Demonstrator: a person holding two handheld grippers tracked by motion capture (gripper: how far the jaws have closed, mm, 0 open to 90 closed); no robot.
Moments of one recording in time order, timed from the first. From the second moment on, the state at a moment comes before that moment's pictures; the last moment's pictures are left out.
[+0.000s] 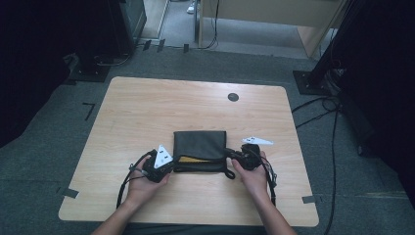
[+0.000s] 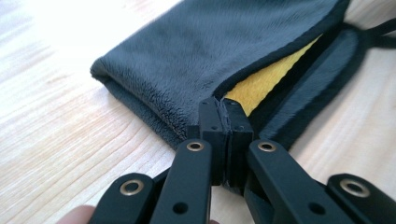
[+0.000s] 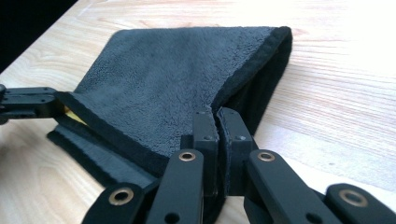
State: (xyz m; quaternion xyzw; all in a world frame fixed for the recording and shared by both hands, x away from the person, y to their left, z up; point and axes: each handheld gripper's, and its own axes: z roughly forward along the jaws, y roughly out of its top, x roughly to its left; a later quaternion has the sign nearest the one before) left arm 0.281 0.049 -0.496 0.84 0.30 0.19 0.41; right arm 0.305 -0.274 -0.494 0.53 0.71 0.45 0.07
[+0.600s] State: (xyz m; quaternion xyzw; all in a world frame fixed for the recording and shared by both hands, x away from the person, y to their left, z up) left arm 0.274 0.053 -0.503 0.87 0.26 0.15 0.40; right arm 0.299 -0.278 -0.505 0.54 0.73 0.41 0.07
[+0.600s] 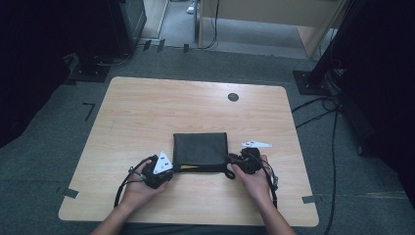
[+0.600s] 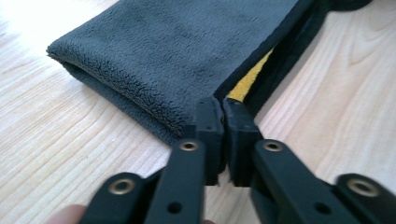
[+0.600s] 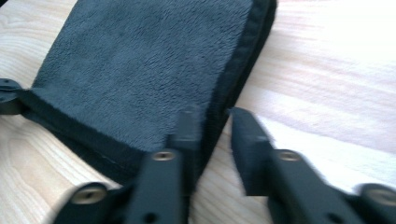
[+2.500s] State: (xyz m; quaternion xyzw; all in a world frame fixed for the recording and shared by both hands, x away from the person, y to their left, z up) left arm 0.256 0.167 -0.517 0.78 0.49 0.21 0.32; right arm 0.382 -0.139 -0.520 0.53 0.74 0.34 0.24
